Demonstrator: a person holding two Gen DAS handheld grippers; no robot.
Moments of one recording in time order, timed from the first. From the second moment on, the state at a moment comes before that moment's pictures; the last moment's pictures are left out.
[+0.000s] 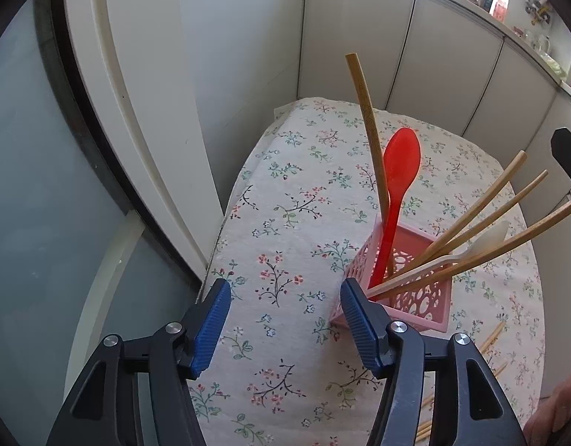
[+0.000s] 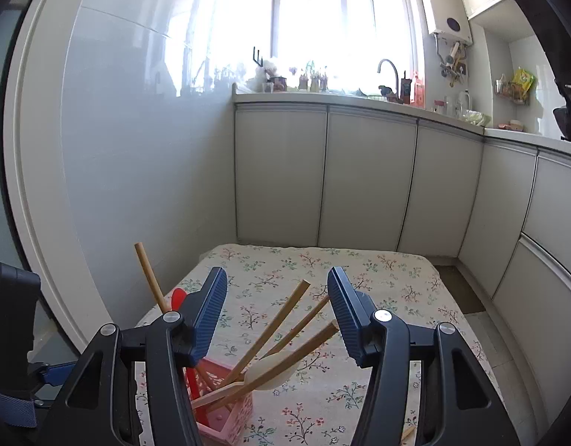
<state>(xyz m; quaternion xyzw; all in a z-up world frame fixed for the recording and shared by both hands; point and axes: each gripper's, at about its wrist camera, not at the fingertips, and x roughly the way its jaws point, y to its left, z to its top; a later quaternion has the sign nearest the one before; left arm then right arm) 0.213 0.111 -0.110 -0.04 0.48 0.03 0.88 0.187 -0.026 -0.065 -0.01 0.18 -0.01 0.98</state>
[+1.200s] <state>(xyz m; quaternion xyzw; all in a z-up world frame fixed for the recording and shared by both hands) 0.158 -0.002 -0.149 0.06 0.56 -0.14 0.82 0.117 -0.227 -0.162 0.15 0.55 -0.07 0.82</state>
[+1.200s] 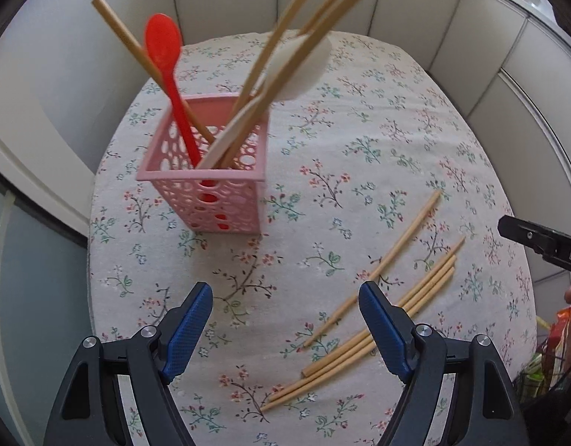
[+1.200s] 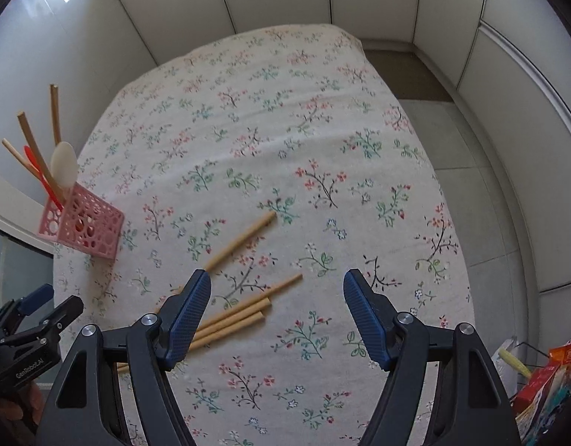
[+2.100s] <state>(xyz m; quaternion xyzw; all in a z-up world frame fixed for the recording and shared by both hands) 0.200 -0.157 -0.210 0.13 0.54 -0.25 0.80 0.107 -0.294 -0.203 0.15 0.61 -0.11 0.77</state>
